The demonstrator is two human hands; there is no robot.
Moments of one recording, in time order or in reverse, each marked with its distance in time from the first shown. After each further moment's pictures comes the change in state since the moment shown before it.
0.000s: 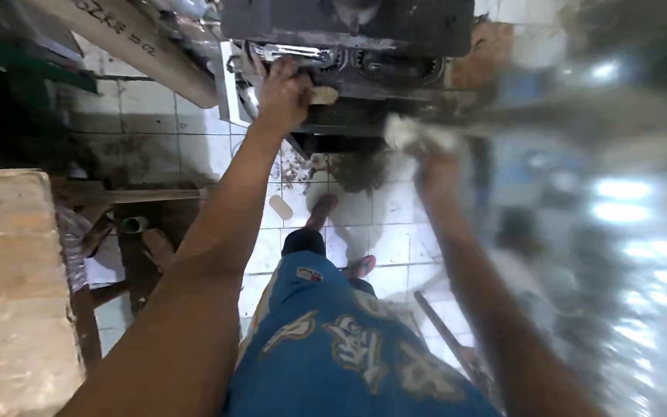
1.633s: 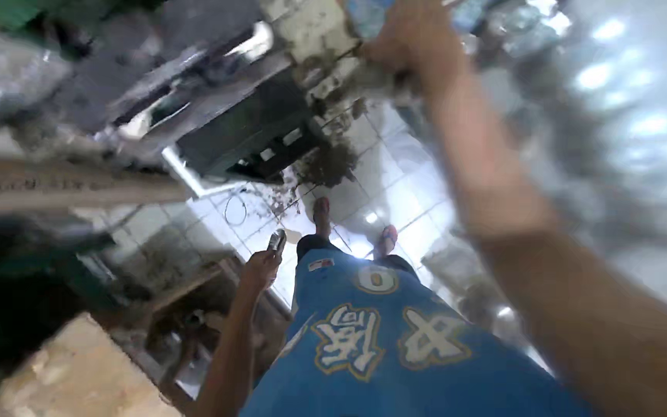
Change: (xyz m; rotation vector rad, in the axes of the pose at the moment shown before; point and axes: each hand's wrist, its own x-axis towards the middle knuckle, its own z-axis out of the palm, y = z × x) left_hand -0.286 0.115 0.018 -0.175 -0.769 -0.524; right_hand -0.036 0.083 -0.196 -0.005 -0.174 0.544
